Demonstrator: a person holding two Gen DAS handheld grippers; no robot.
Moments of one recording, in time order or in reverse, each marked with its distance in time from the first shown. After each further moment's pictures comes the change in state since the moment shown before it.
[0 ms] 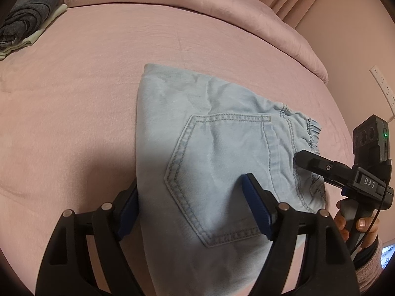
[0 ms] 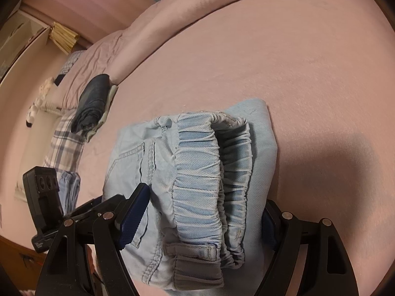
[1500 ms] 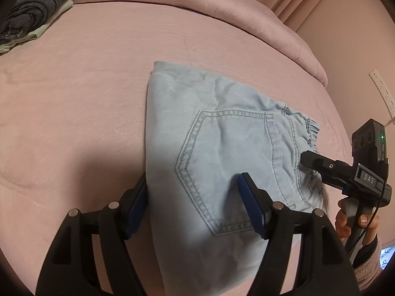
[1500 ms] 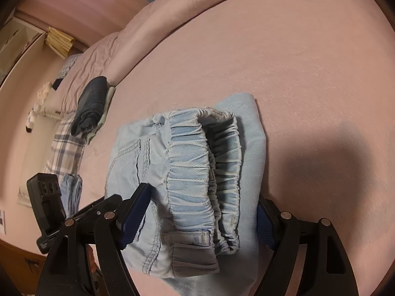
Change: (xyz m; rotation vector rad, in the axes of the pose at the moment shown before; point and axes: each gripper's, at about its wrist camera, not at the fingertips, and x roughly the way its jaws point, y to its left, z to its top) left arm -0.001 0.007 0.000 -0.013 0.000 -0.017; right arm -0.007 -0.006 -0.003 0.034 0.011 0.006
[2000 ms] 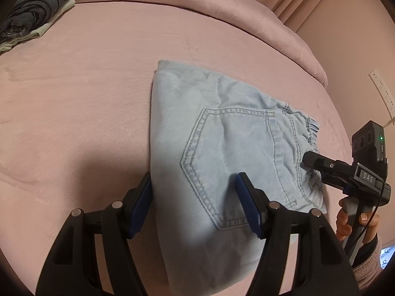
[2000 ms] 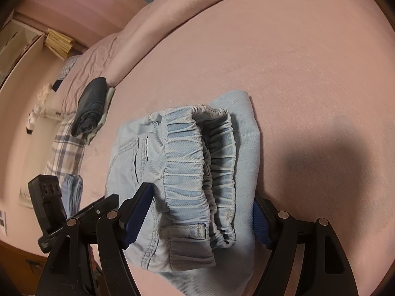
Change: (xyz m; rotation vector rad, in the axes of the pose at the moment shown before) left arm -0.002 0.003 -0.003 -0.001 -0.001 -0.001; right arm -0.004 -0.004 -0.004 0.010 -0.002 0.003
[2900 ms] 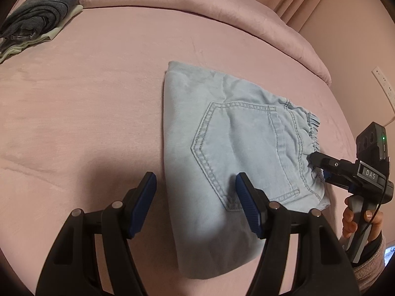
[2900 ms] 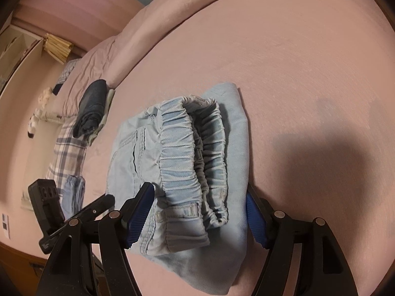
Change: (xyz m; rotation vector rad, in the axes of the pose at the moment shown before) left arm -0.010 -0.003 -0.011 0.010 -0.017 0.046; right arm -0.008 -0.002 -0.011 0.022 -0.008 0.005
